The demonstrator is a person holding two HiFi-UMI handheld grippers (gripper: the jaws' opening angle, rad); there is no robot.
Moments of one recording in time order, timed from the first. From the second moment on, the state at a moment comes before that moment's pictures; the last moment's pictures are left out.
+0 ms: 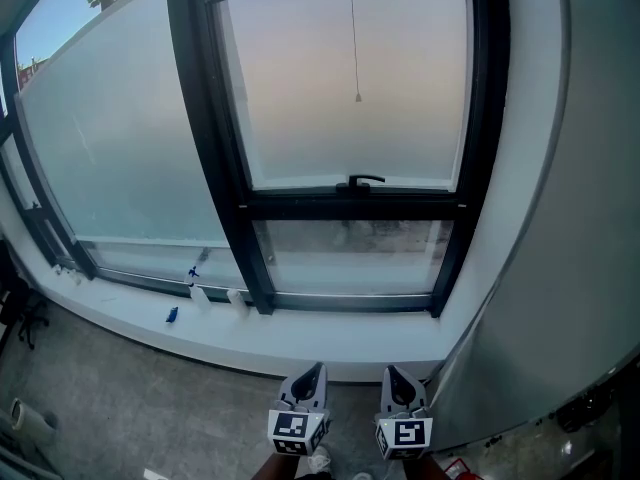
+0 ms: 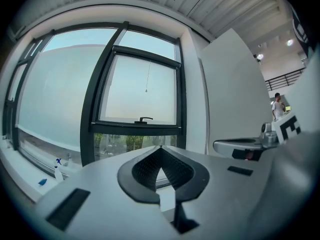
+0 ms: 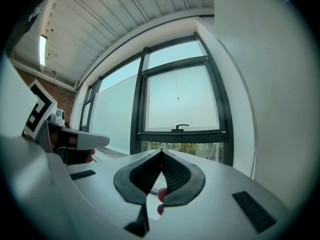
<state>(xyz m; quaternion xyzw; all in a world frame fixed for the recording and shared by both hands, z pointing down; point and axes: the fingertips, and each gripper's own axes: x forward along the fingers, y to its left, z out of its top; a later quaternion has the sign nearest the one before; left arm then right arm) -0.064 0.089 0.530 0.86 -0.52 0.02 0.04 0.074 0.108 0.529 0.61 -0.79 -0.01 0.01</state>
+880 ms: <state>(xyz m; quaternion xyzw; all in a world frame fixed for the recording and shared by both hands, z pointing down) -0.103 -0.041 0.510 0.88 -0.47 0.01 0.02 0.035 -0.008 0.502 0.66 -0.75 -0.04 0.03</state>
